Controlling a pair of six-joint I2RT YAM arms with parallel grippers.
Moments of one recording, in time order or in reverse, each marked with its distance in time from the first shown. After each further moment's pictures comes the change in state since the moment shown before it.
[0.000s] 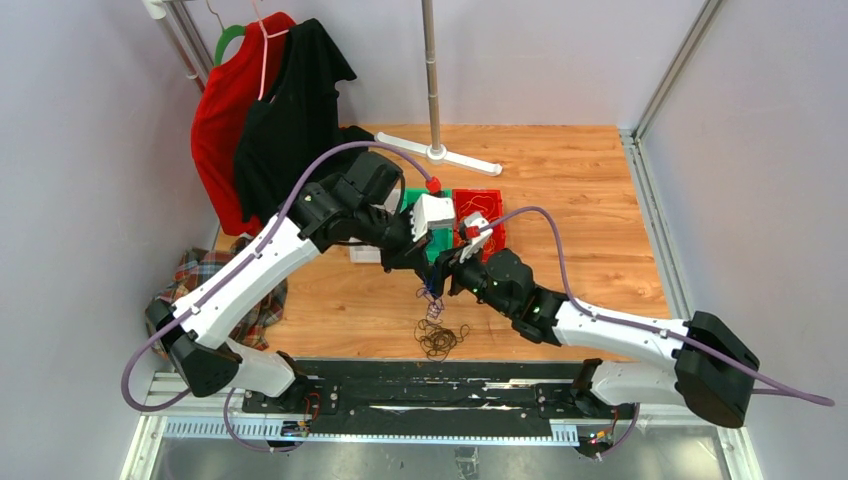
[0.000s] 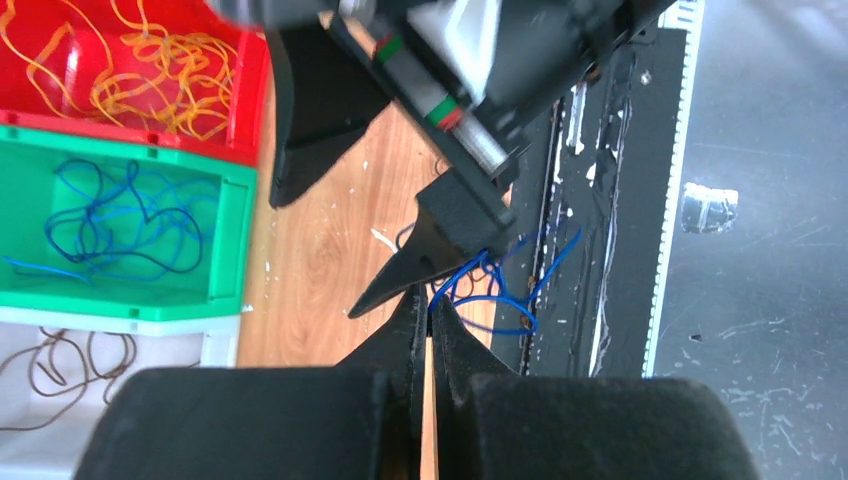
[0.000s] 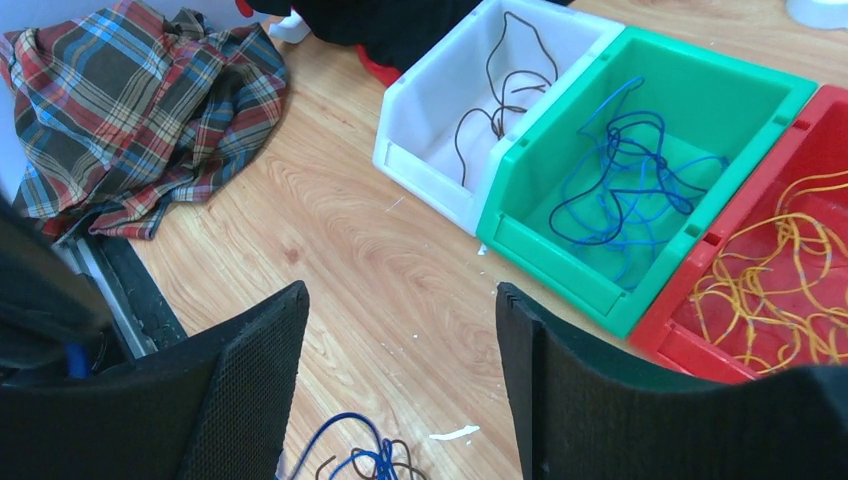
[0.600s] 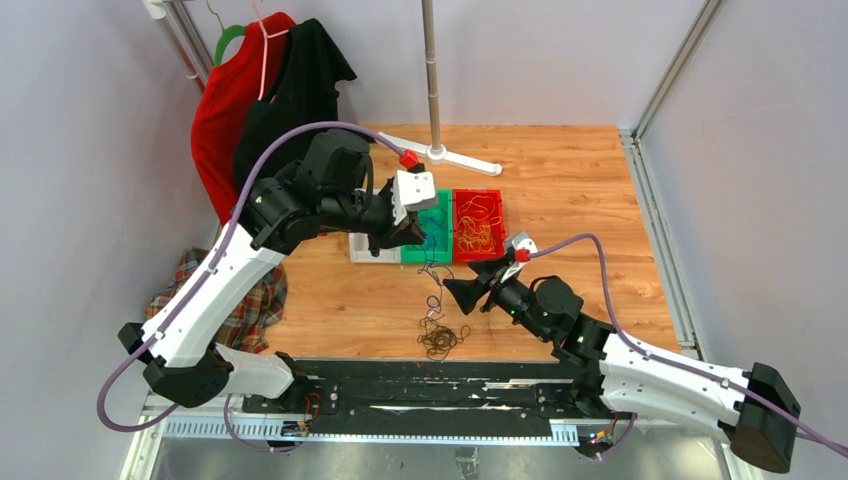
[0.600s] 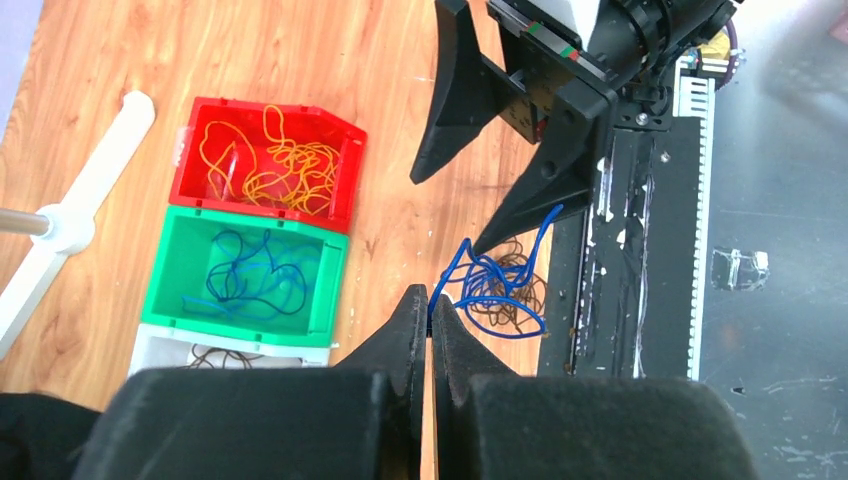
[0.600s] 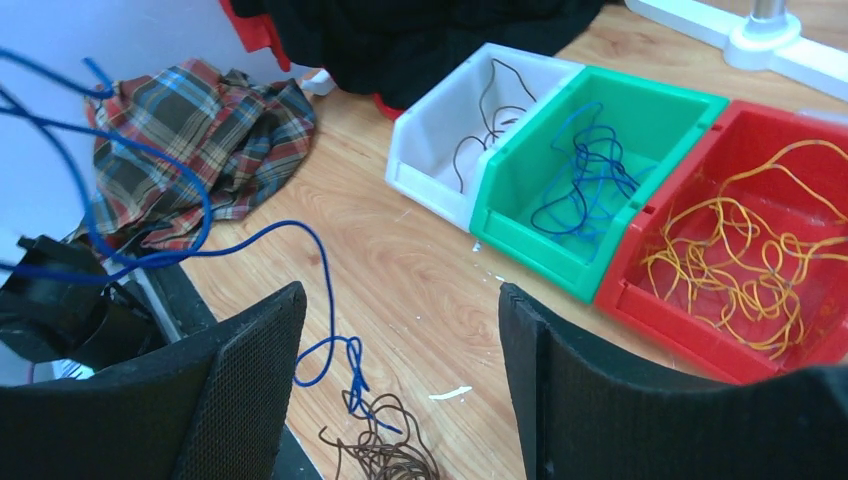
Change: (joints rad) left arm 0.000 -0.065 0.213 -0.018 -0.026 0.006; right arm 0.020 -0.362 -0.203 -0.031 0.053 0.021
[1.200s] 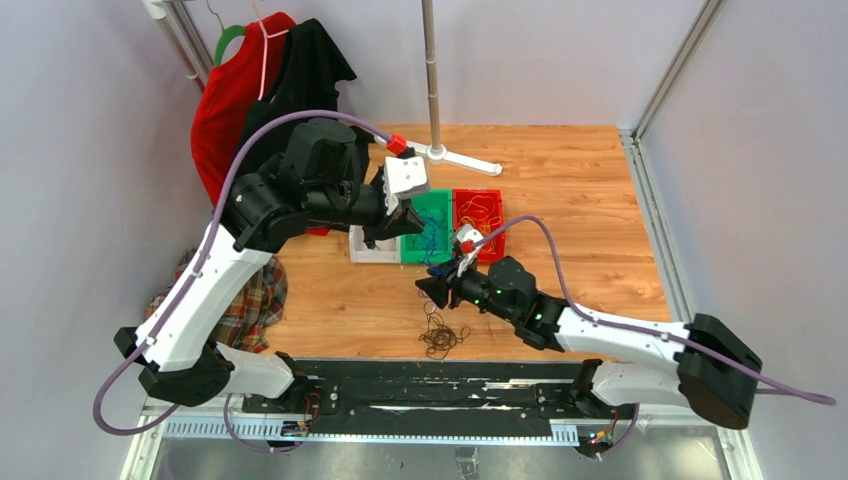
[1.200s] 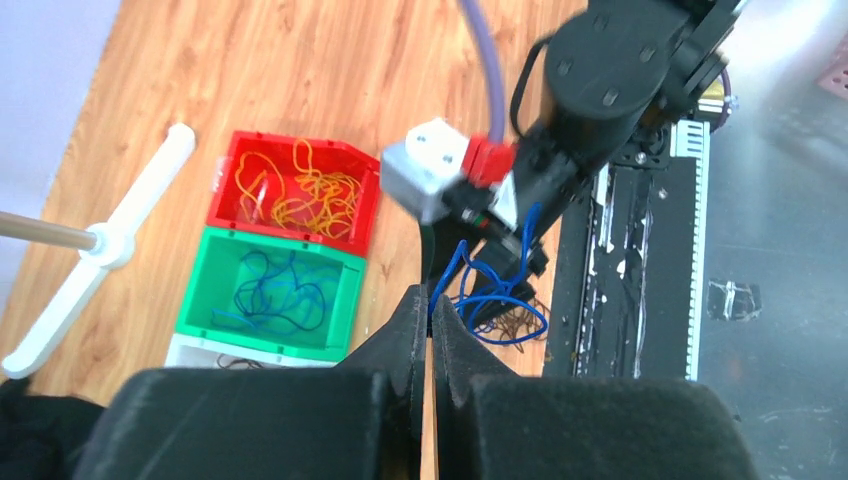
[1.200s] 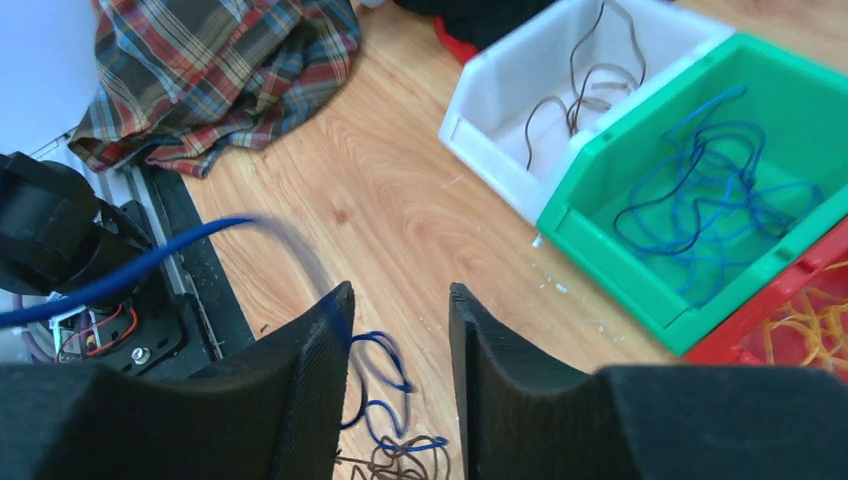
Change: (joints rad) left arm 0.000 0.008 0.103 -0.018 -0.010 -0.037; right arm 0.005 0.325 0.151 0.079 -0.198 -0.086
